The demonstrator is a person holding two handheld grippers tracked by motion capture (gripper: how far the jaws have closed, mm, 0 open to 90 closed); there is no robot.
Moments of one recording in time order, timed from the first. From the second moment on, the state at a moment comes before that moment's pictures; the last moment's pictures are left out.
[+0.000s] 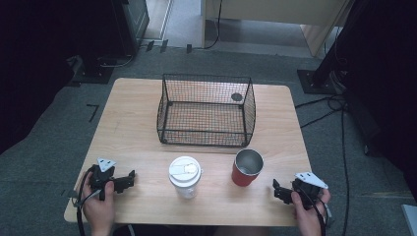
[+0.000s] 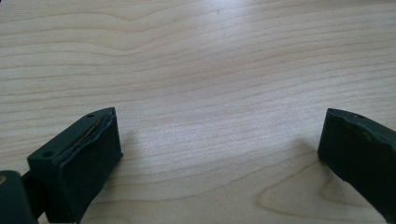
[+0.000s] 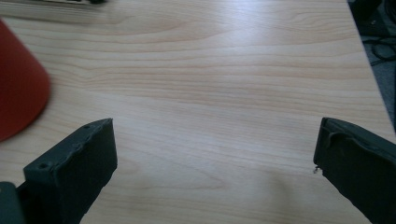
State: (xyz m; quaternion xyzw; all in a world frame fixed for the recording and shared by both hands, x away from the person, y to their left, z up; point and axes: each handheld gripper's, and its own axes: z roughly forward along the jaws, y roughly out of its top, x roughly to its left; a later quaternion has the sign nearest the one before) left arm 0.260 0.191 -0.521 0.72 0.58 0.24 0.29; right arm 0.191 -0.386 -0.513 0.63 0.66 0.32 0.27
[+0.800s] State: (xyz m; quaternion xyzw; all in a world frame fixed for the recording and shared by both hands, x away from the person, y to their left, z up) left arm 0.260 0.191 -0.521 0.72 0.58 0.24 0.29; right arm 0.180 -0.338 -0.498 0.56 0.70 0.37 0.23
